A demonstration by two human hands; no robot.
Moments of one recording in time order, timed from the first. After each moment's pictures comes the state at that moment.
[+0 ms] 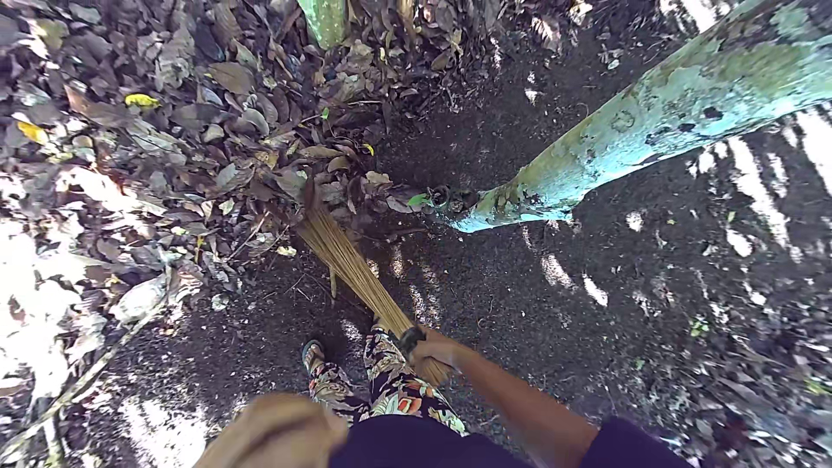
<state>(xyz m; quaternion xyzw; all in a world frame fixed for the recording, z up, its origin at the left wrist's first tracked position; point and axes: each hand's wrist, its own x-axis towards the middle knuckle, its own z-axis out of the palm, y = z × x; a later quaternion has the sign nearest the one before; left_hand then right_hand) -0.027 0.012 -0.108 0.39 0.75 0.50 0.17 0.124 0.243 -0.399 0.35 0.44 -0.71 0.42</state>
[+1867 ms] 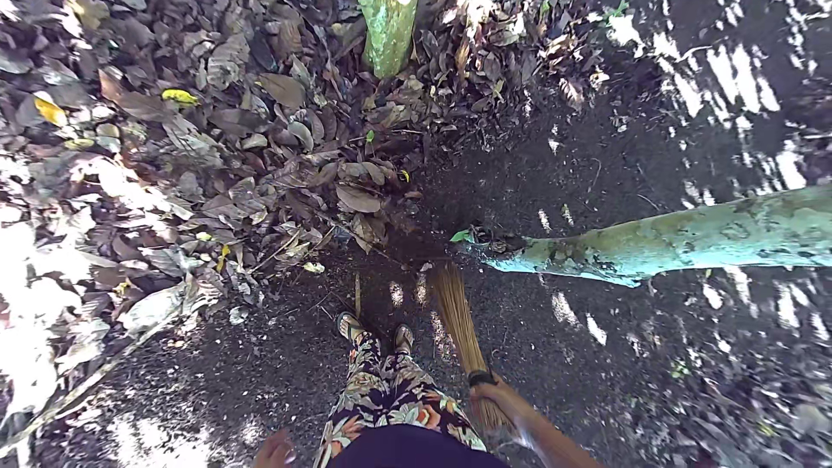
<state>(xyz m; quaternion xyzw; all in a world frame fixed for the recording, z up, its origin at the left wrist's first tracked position) -0.065 -0.286 -0.388 -0.36 0.71 0.37 0.48 0.058 0.166 -0.333 0.60 0.38 -0.65 0.26</state>
